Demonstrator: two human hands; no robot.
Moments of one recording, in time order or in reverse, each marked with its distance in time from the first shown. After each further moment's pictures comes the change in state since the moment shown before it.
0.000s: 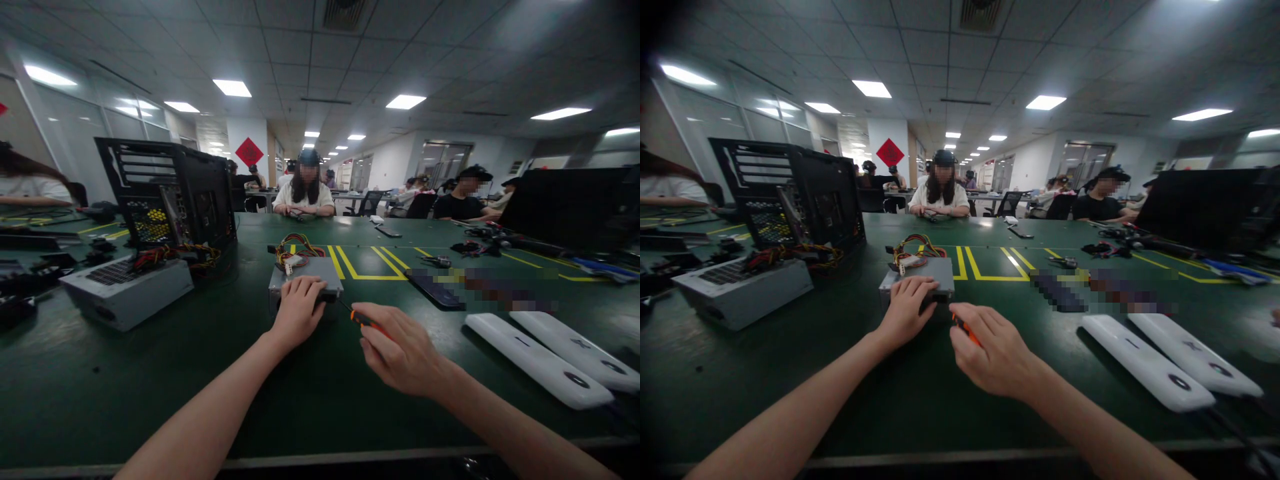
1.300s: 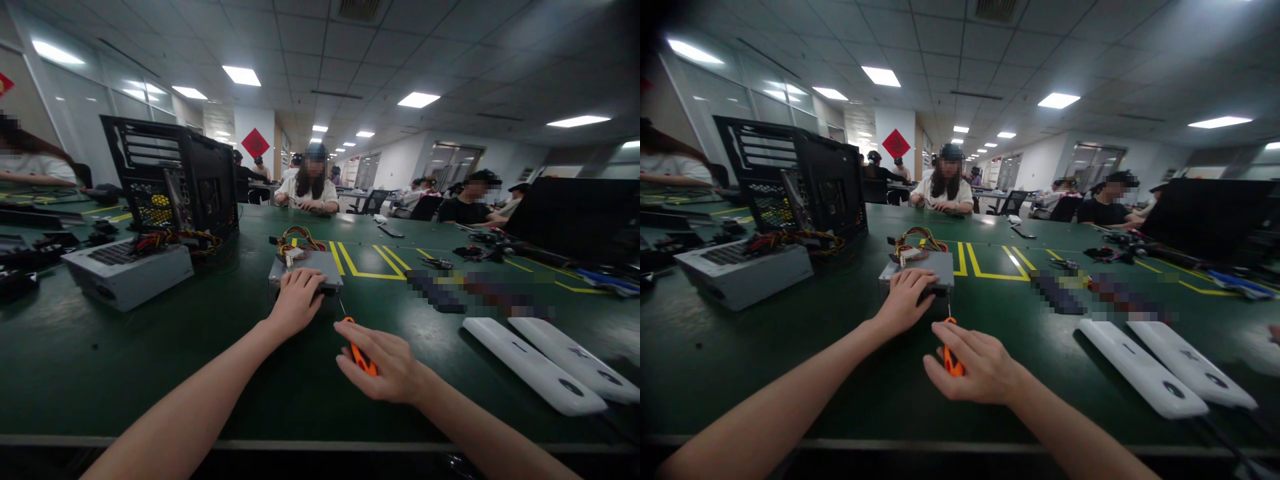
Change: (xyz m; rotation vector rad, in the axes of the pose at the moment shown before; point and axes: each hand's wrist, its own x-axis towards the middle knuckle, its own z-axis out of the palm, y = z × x) left_hand -0.002 -0.002 0.001 -0.001 0.004 0.005; right_hand -0.011 -0.019 0.020 0.101 0.124 -0.096
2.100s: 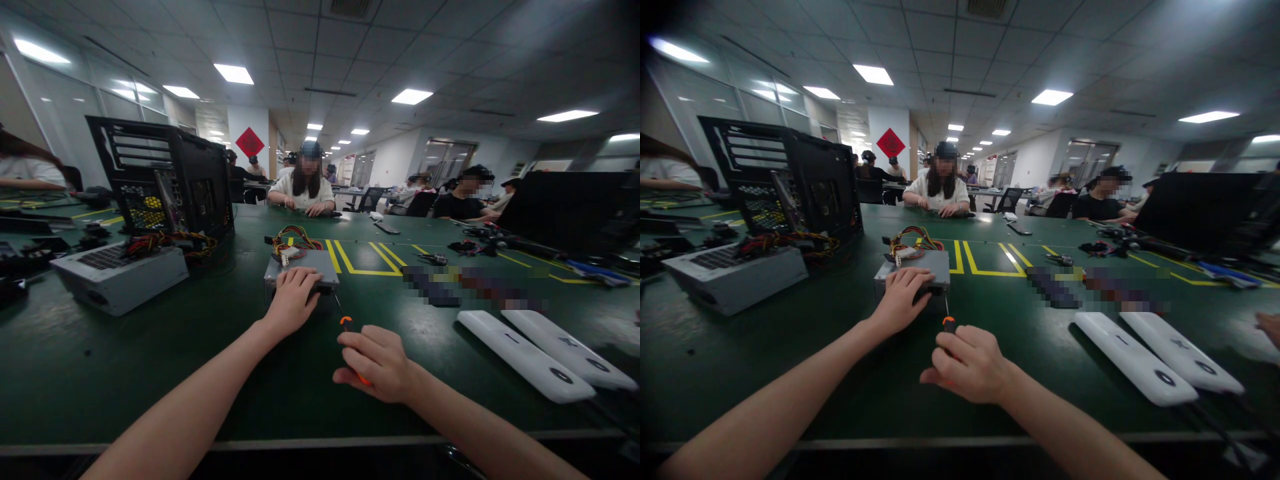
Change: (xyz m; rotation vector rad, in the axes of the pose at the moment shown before) left_hand 0.000 0.001 0.000 0.001 -0.010 -0.005; right_hand -0.005 0.000 0.001 0.090 -0.021 0.017
